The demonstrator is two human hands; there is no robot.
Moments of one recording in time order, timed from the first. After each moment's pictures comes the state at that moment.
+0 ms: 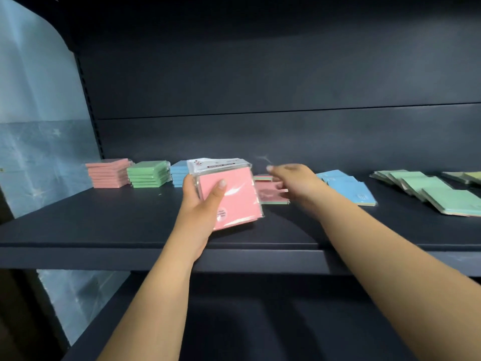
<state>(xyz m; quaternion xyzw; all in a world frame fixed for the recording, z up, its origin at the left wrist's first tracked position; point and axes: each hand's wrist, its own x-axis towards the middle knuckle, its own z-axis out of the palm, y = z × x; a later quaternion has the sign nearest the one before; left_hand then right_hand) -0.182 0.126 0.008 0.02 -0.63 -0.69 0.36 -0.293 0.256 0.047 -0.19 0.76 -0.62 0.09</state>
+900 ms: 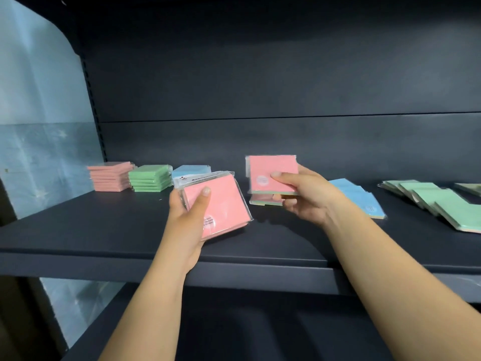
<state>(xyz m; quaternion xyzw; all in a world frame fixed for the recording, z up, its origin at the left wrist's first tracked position) -0.187 0.117 0.007 0.08 -0.56 -0.74 0.37 -0.292 0.267 0.052 -0.21 0.55 -0.78 0.22</state>
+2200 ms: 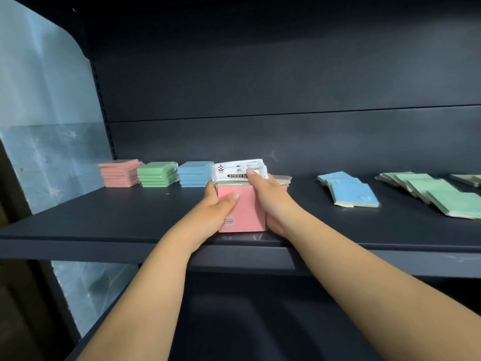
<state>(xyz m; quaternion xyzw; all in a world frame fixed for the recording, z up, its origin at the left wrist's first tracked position) -0.182 0.117 0.009 0.04 -0.79 -0.58 0.19 -0.265 0.217 0.016 -0.26 0.62 -0.72 0.17</state>
